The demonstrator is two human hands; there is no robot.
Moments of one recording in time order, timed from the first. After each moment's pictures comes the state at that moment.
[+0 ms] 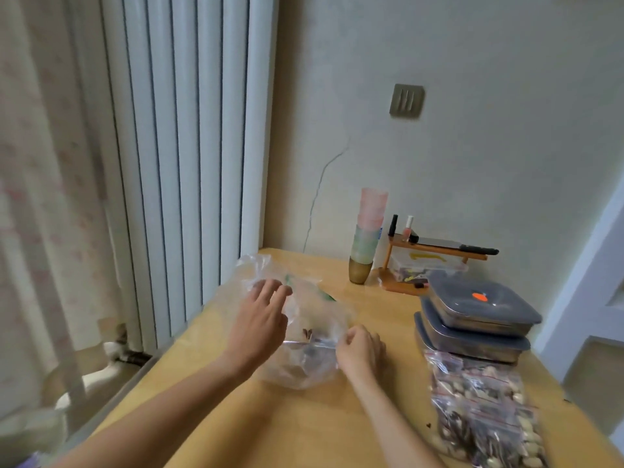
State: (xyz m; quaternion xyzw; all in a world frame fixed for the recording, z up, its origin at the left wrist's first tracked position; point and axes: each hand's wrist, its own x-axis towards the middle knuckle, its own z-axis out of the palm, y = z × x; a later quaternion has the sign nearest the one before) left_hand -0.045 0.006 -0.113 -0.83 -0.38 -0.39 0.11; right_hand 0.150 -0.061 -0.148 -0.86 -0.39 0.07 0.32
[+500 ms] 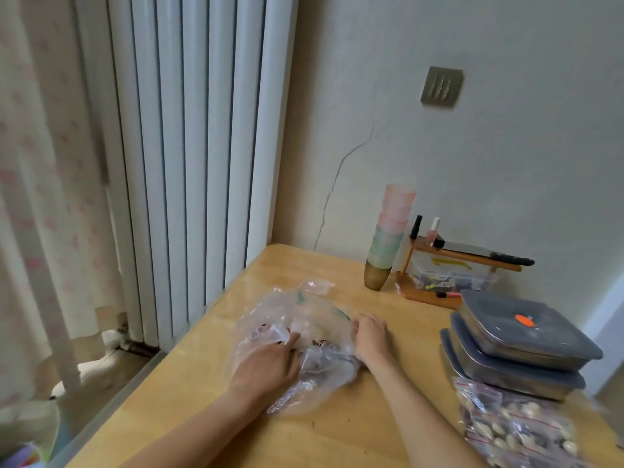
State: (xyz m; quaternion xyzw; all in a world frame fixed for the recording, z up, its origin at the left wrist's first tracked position) left_hand -0.033 0.031 -0.188 -0.85 -0.45 -0.25 -0.07; right_hand 0.193 0.028 -0.152 -0.83 -0.53 0.00 0.17
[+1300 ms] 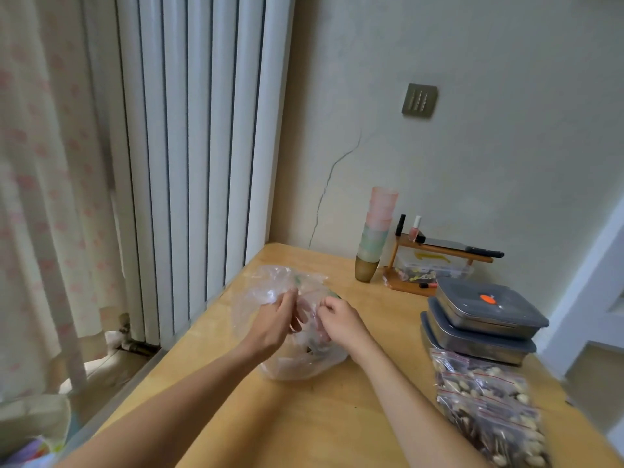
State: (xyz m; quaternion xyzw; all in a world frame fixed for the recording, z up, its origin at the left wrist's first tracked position) left_hand -0.047 -0.017 -0.098 -0.68 -0.40 -0.42 -0.45; right_hand 0.109 -0.053 -0.081 -0.70 -0.54 0.26 0.38
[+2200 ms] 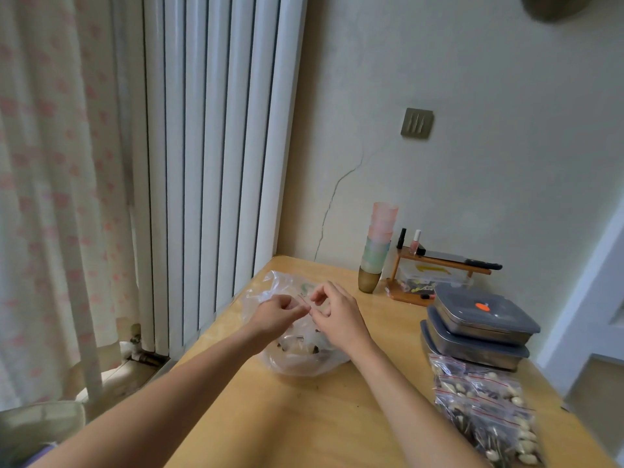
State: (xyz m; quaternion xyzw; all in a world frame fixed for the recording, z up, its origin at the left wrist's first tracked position) left_hand -0.067 -0.003 -0.086 -0.70 -0.43 -0.35 -0.45; right_hand 0.095 -0.066 -0.064 -0.60 -0.69 0.03 0.40
